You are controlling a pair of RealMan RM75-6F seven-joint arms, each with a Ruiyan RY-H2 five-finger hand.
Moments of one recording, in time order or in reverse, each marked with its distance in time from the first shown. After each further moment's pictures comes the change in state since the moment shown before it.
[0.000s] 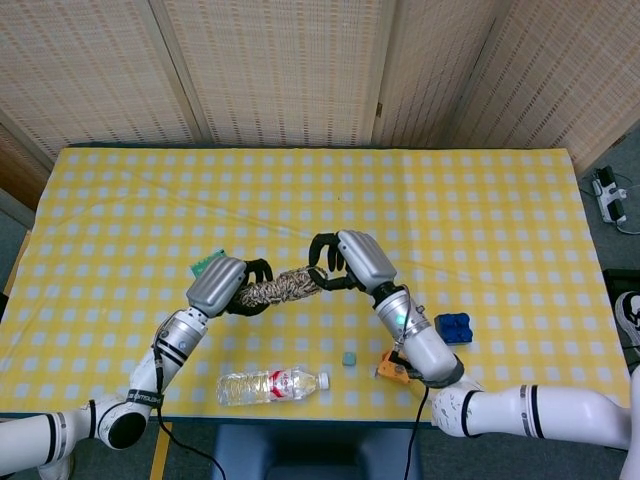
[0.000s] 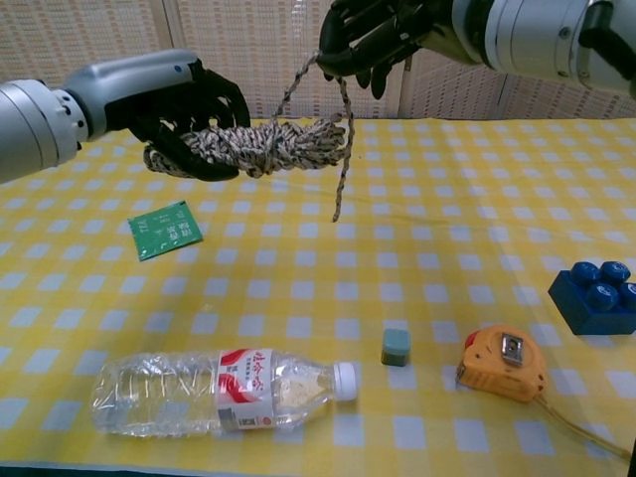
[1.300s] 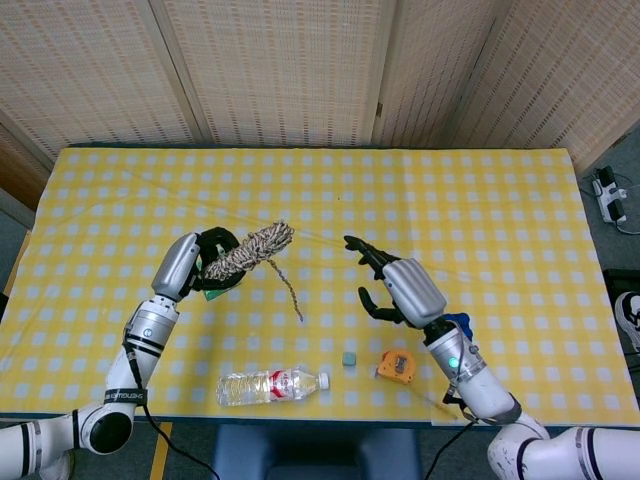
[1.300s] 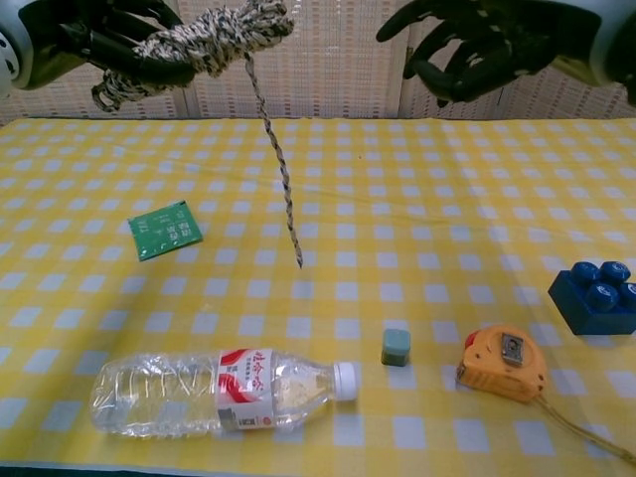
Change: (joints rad) left arm 0.077 0.082 -0.109 -0.133 -0.145 0.119 -0.235; right arm -0.237 0.138 -0.236 -0.062 -0.496 0.170 0.082
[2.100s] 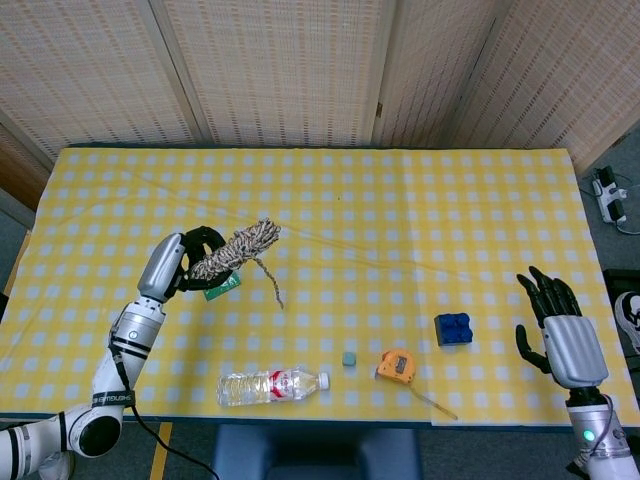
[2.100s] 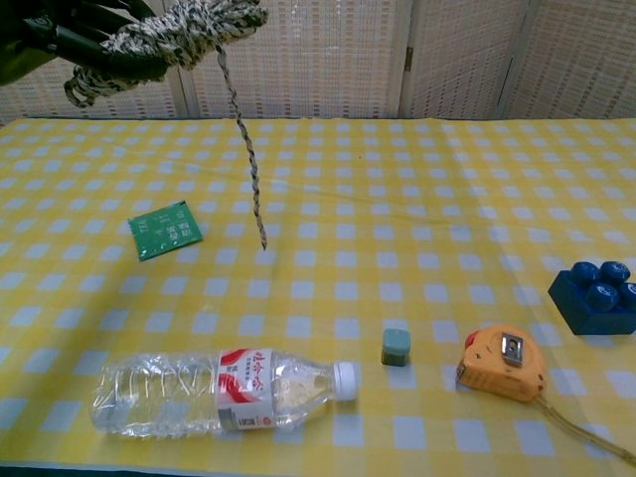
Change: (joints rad) left arm 0.032 0.032 0.030 0.025 0.083 0.028 -0.099; right arm -0.477 0.140 -0.235 0.198 -0.174 0.369 0.009
